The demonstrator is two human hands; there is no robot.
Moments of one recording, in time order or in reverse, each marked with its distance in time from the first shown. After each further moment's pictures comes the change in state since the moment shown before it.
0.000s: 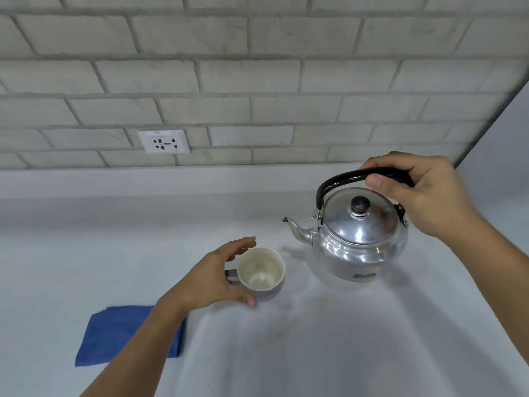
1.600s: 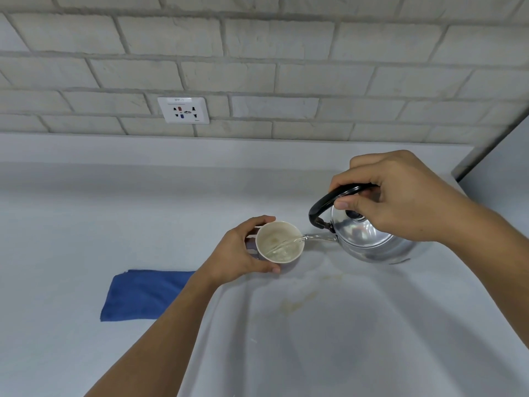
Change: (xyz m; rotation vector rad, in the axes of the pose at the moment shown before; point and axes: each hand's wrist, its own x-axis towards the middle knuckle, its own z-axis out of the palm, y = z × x) left_hand 0.005 -0.022 0.027 -0.169 0.175 0.042; right_hand -0.007 -0.038 0.059 -0.571 -0.427 -0.164
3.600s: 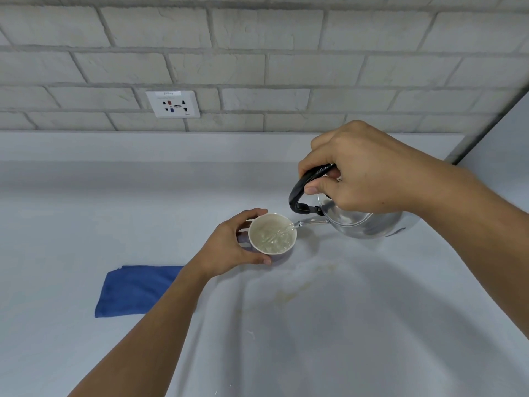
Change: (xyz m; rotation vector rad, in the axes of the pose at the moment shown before) left_hand 0.000 0.001 -0.004 0.005 -0.026 0.001; right_hand 0.029 -0.027 -0.008 -0.191 -0.115 -0.085
